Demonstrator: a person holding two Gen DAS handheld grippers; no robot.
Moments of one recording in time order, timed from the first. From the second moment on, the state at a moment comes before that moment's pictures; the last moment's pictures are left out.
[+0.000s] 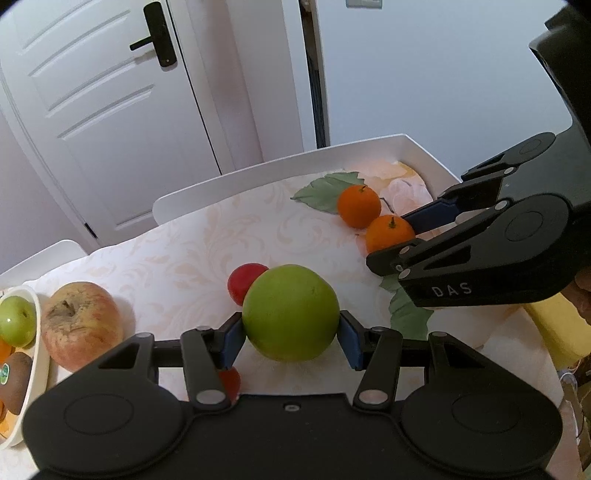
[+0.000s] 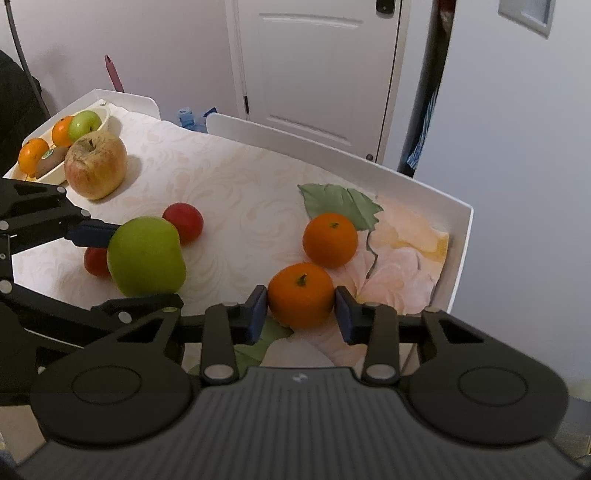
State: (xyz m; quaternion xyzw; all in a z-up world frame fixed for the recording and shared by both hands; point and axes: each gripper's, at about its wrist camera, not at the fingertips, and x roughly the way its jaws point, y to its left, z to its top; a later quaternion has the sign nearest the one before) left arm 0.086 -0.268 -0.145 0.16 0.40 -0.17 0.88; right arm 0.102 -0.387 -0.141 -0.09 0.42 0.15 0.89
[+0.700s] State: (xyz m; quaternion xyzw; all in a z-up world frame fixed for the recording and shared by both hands) left arm 0.043 -0.193 -0.080 0.10 0.37 -0.11 0.92; right arm 0.081 -0.328 -0.068 -0.08 0.38 0.19 0.90
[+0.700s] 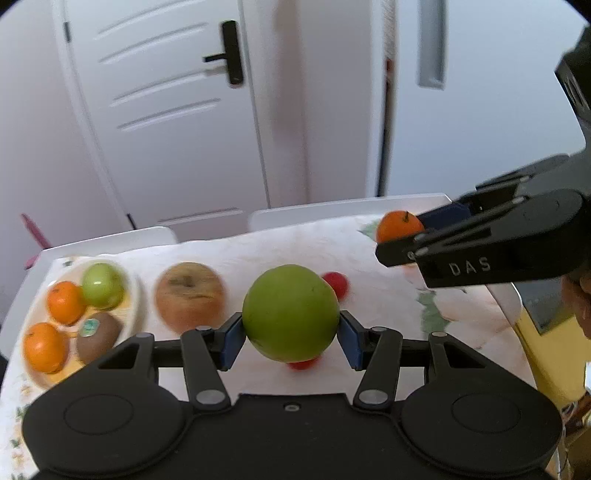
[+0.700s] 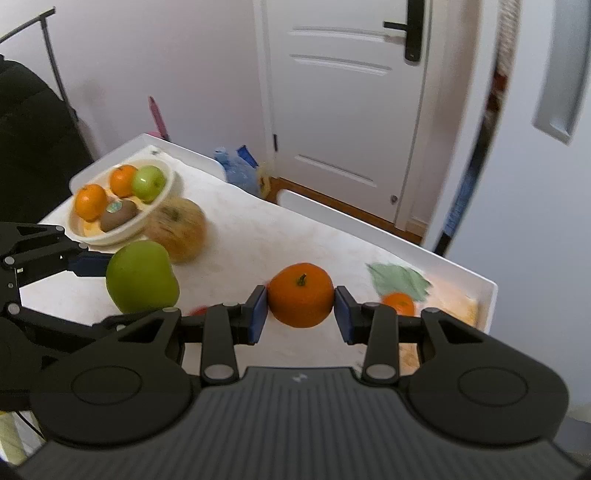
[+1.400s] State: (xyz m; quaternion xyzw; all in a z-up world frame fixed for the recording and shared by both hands) left arm 0.054 -0.033 -0.030 0.09 0.35 -0.04 0.93; right arm 0.103 -0.175 -0.043 -0.07 0.36 0.23 0.90
